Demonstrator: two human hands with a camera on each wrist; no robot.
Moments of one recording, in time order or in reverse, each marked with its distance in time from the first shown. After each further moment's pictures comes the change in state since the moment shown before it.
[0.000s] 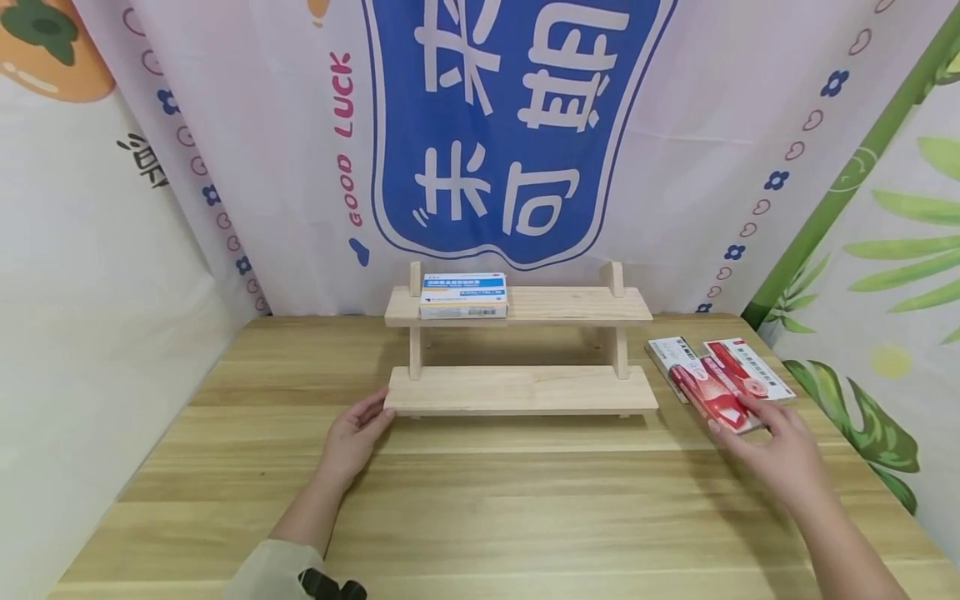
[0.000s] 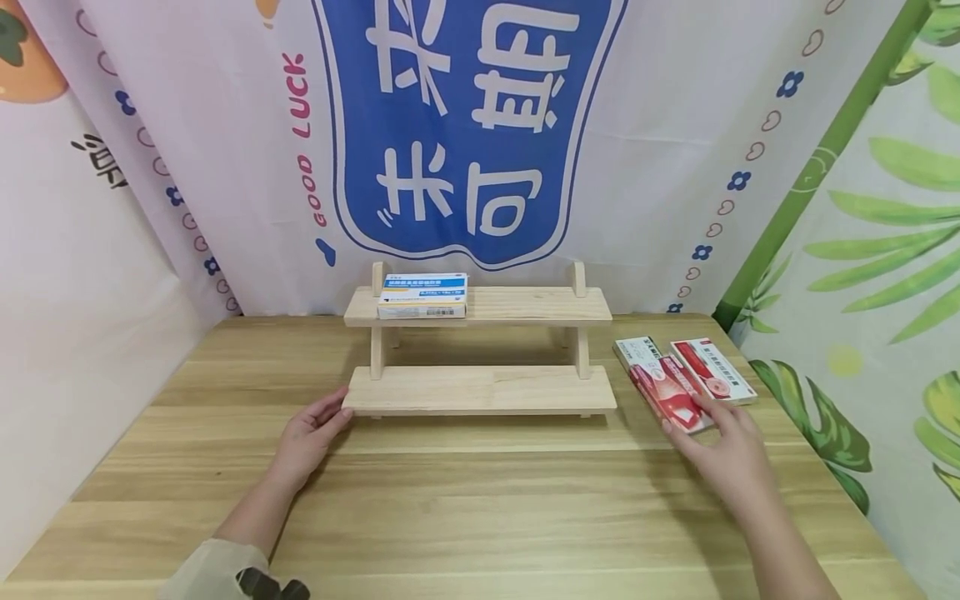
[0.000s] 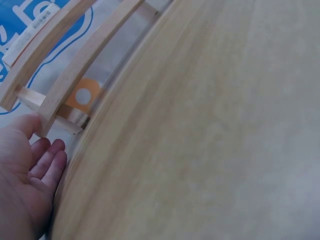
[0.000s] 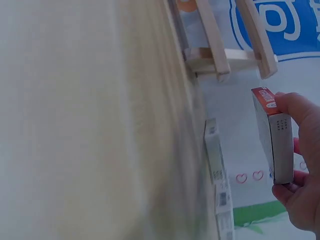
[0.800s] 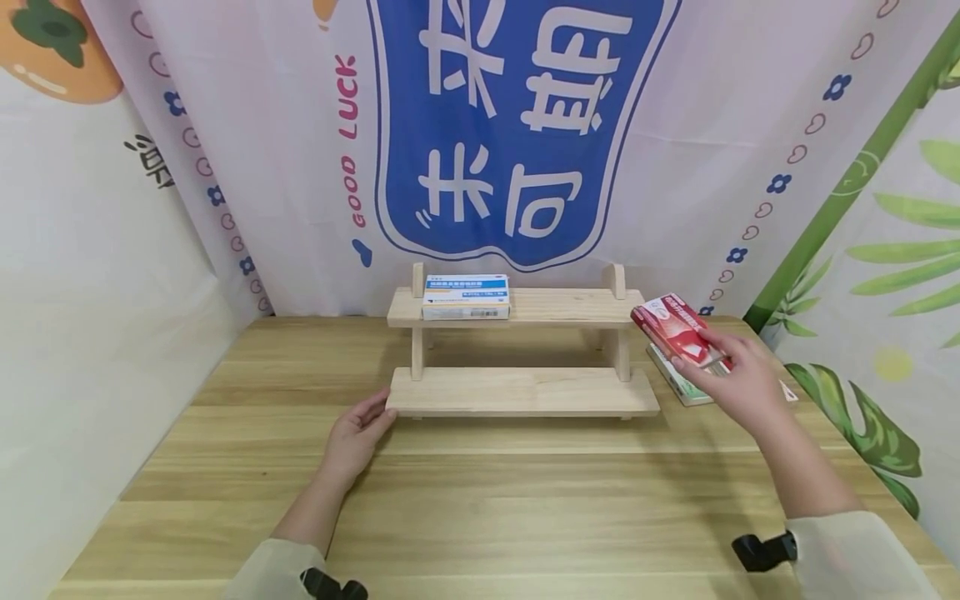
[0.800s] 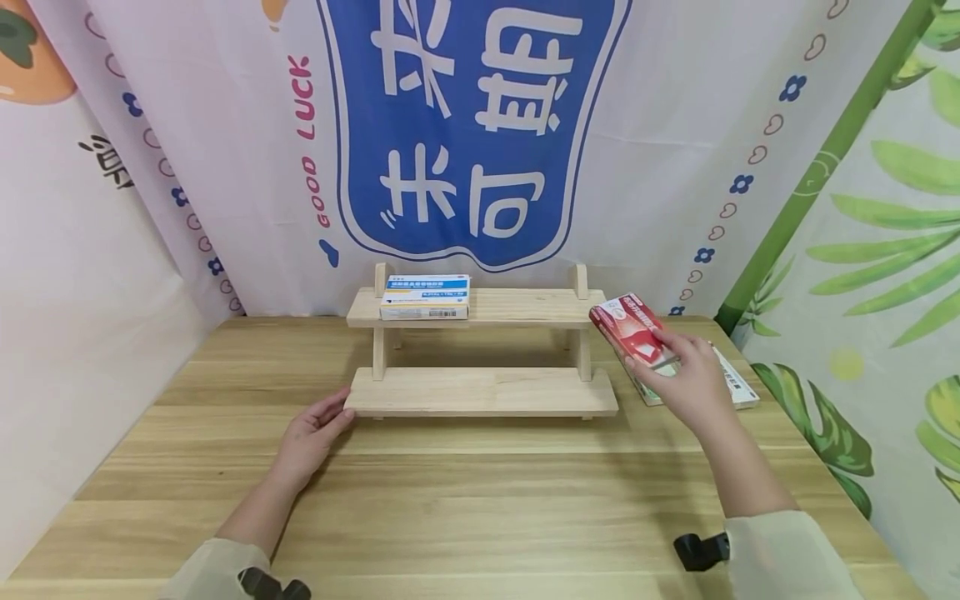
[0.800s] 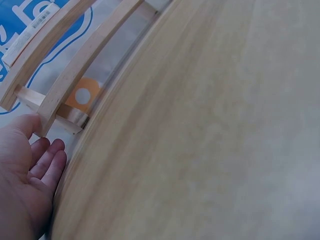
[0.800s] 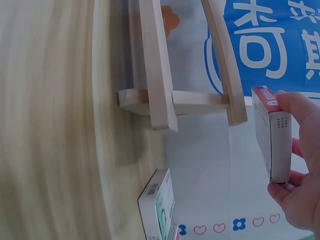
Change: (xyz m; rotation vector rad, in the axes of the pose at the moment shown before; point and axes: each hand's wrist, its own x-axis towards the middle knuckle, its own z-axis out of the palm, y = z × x) left_hand 0.000 -0.001 0.000 -0.011 -0.001 0.006; right_hand 0.053 -0.073 -0.017 0.051 0.016 -0.122
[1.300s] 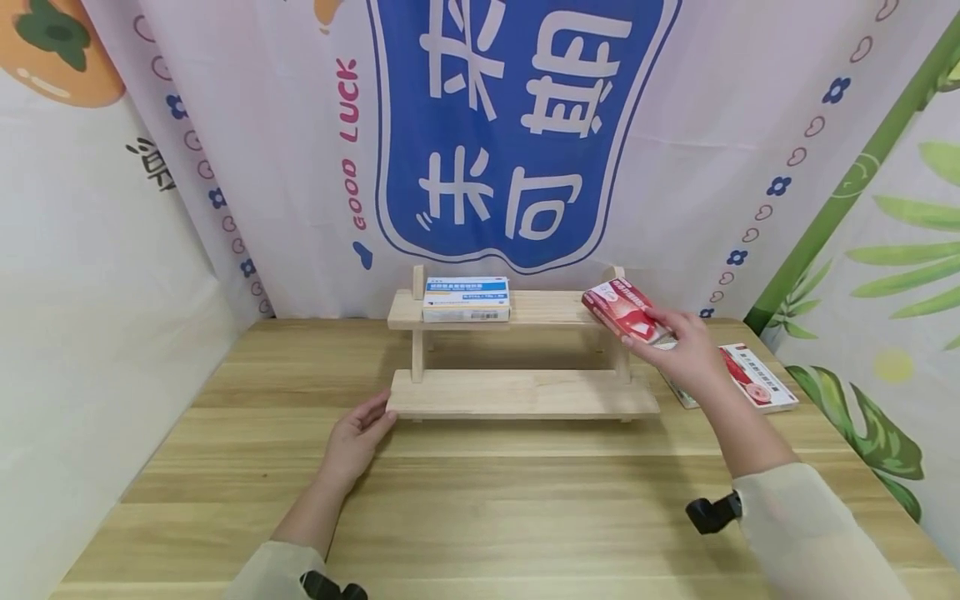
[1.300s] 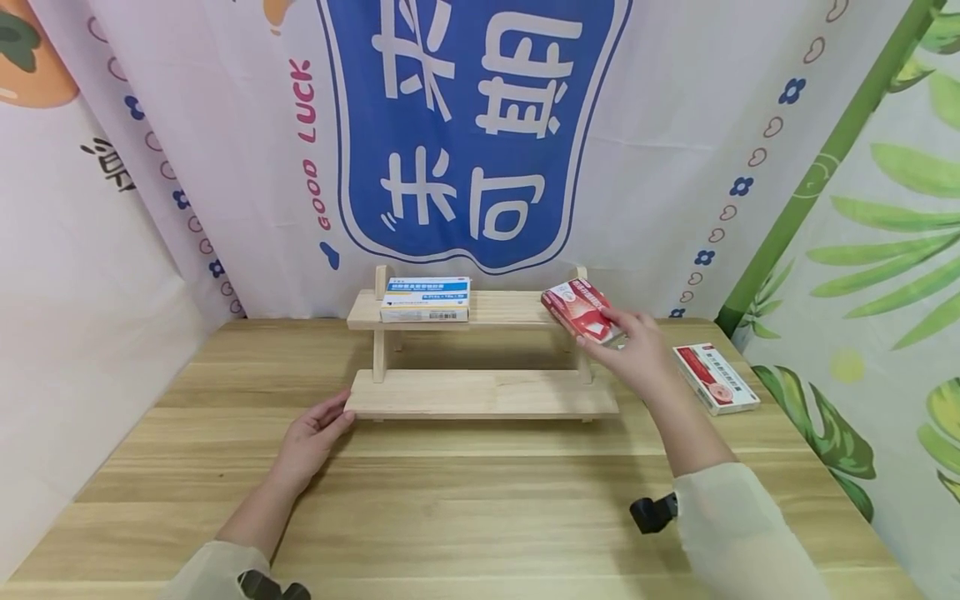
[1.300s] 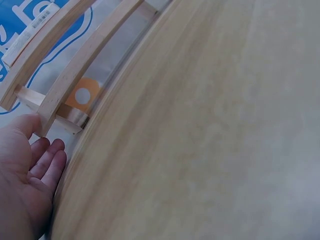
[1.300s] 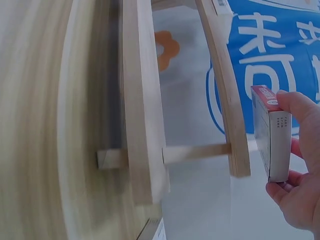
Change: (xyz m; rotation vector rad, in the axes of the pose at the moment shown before) left_hand 0.000 -0.002 0.000 0.021 0.010 0.019; right_hand 0.033 -0.048 0.021 0.065 -0.133 0.005
